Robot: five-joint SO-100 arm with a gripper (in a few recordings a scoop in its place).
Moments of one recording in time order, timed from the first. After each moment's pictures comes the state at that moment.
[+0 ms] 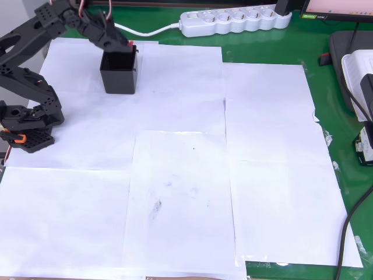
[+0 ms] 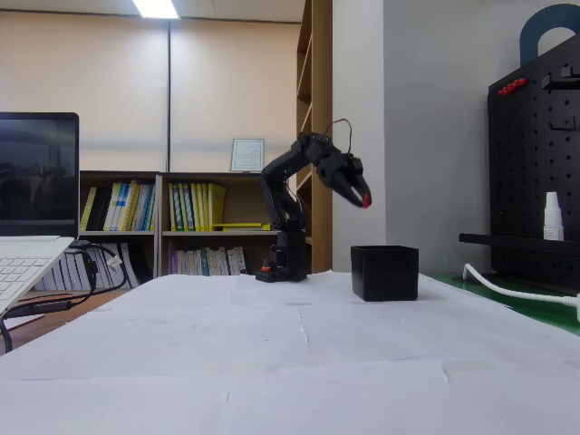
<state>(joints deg) -29.4 51.7 72.3 71.0 -74.3</state>
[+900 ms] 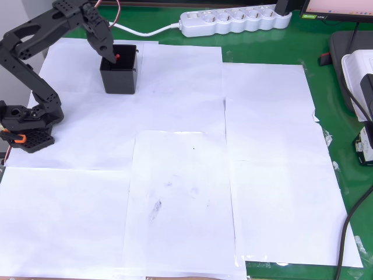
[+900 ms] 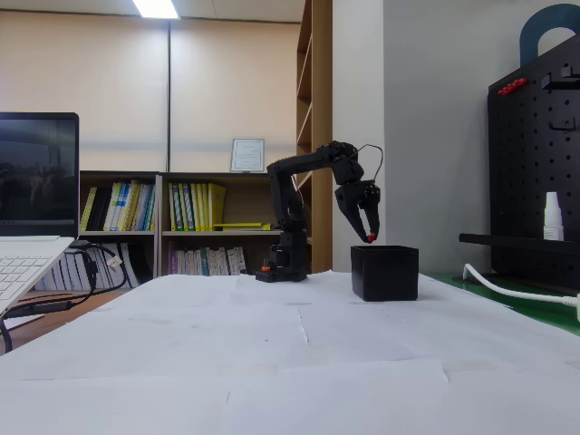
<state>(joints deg) -40.8 67.3 78.8 76.6 -57.4</state>
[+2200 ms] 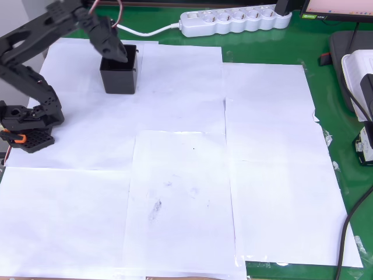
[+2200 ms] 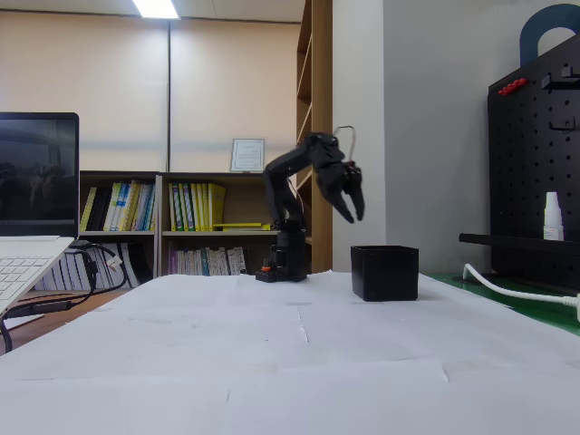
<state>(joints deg) -19.2 40.6 65.9 71.9 -70.4</state>
